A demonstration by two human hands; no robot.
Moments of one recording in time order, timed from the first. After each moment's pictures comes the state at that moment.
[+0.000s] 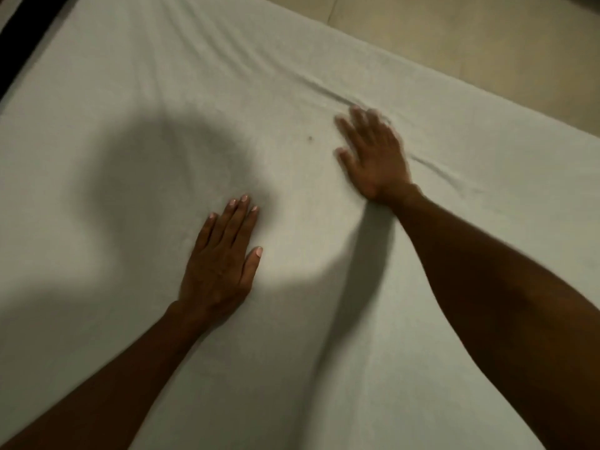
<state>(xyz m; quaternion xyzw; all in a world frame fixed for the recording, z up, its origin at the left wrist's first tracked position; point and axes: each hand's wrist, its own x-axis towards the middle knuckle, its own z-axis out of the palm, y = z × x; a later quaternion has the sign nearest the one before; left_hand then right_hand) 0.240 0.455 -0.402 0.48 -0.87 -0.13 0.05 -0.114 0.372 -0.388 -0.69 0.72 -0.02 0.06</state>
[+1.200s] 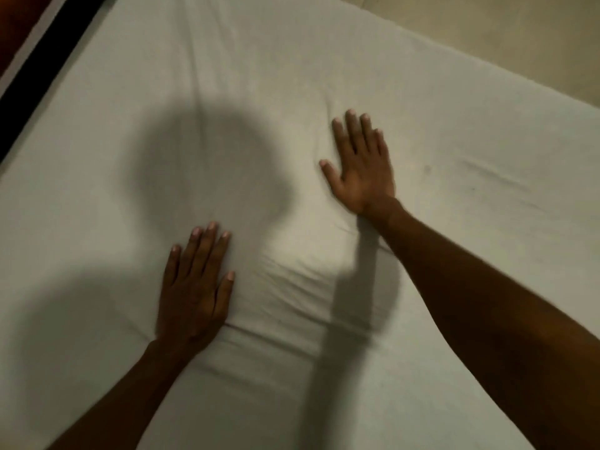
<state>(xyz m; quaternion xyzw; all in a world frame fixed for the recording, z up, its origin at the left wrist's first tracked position) 0.321 0.535 -0.384 0.58 -0.81 -0.13 0.02 -0.028 0.401 -0.397 -0.69 0.72 -0.02 0.06</state>
